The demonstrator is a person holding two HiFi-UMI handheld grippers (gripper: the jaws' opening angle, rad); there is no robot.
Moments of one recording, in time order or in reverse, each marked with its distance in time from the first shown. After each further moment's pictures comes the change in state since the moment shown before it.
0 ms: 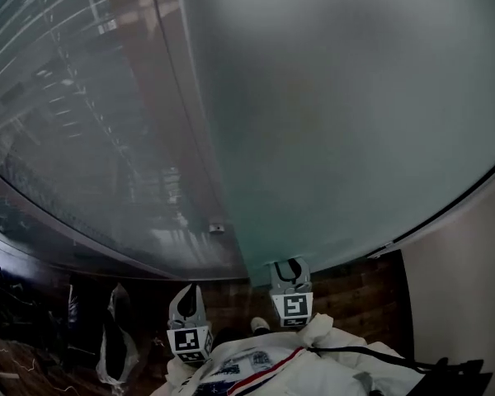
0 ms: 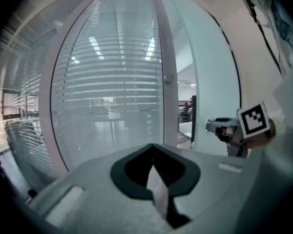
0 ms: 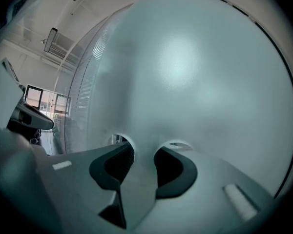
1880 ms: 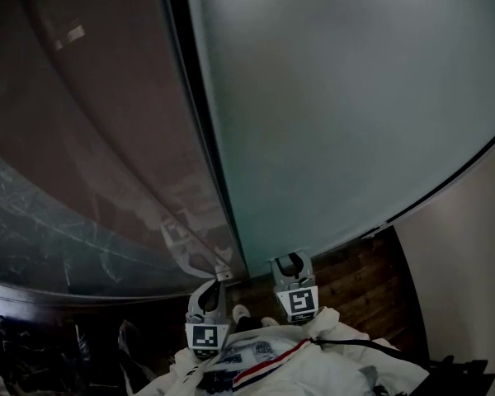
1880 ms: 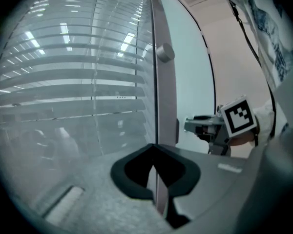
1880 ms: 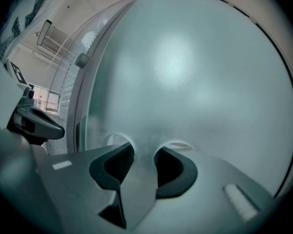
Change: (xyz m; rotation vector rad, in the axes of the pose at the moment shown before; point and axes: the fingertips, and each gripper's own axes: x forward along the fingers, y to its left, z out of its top) left arm 0.102 -0.050 0.038 0.128 0.006 -0.382; right arm 0.055 -0.034 0.019 0.007 0.012 -0.087
